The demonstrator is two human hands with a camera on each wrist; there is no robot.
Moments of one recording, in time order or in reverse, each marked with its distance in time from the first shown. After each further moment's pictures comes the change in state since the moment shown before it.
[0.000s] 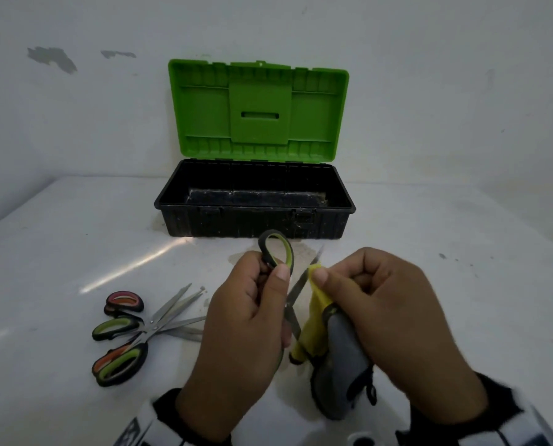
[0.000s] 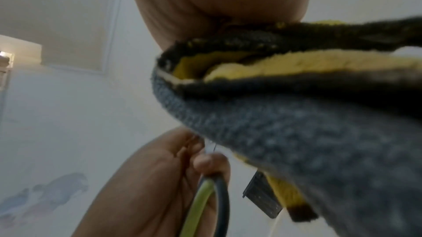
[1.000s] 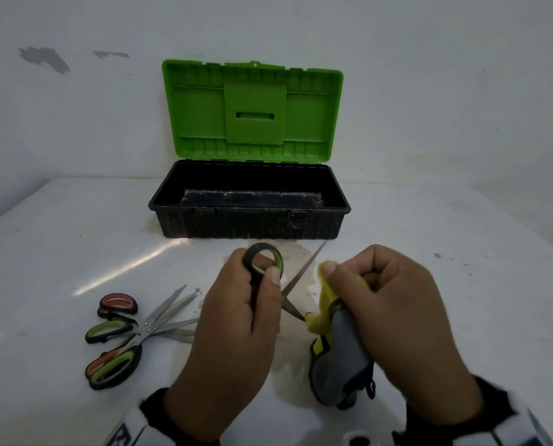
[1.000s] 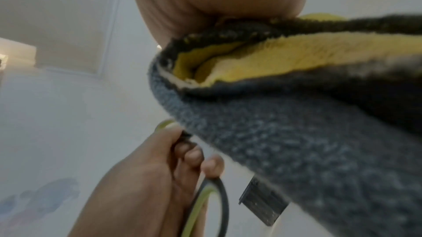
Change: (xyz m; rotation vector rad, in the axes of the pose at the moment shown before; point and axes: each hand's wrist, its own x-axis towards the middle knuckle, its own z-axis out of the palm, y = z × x) left_hand 0.002 -0.007 -0.006 0.290 0.007 0.275; right_hand -0.001 0.001 -0.005 0.023 0.069 0.011
